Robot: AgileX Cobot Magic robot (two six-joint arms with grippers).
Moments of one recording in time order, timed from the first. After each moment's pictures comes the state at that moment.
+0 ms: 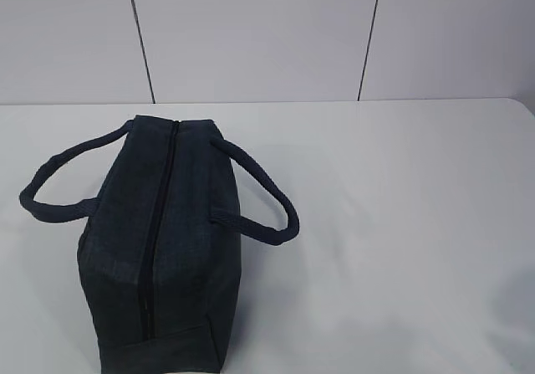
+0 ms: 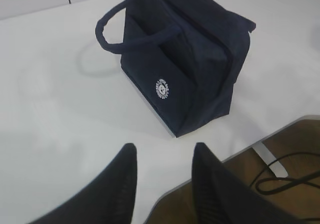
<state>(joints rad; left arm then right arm) -0.32 0.01 -0.66 -0.18 1.28 0.07 0.45 0.00 -0.52 0.05 1.19 -0.16</state>
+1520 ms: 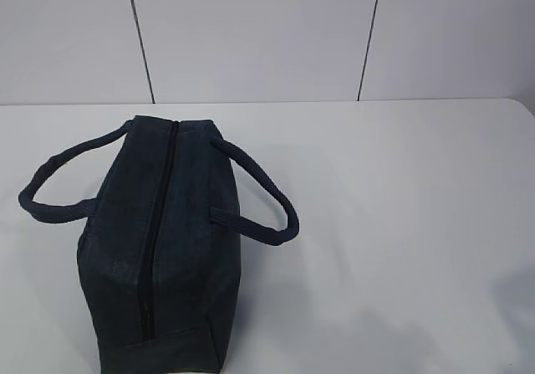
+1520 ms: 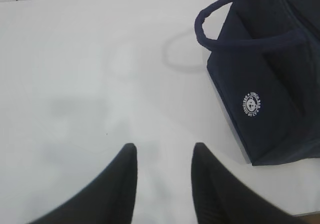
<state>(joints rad) 0.03 0.01 -0.51 -0.14 1.11 0.08 0.19 -0.02 -0.51 0.04 1.15 -0.16</state>
